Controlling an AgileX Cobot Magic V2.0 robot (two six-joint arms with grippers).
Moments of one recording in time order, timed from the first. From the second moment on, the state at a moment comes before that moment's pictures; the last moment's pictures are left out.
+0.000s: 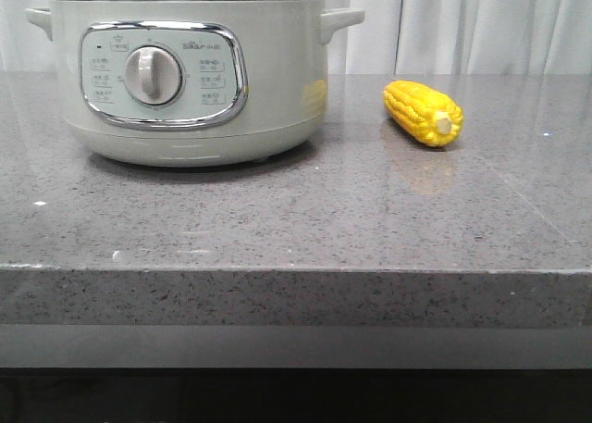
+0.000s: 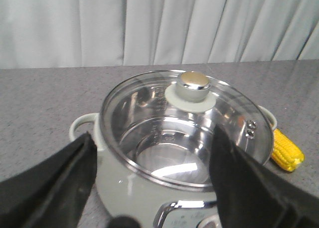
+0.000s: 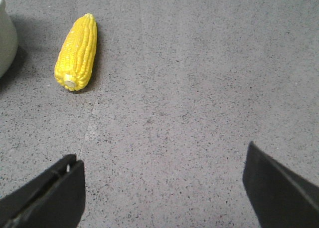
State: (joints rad) left arm -0.35 0.89 -0.94 -0.11 0.36 0.02; right arm 0.03 0.57 -0.70 0.00 0.65 0.06
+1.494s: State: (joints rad) left arm -0.47 1.65 -1.37 -0.12 0.11 0.02; right arm 0.03 0.57 -0.70 0.00 0.65 0.06
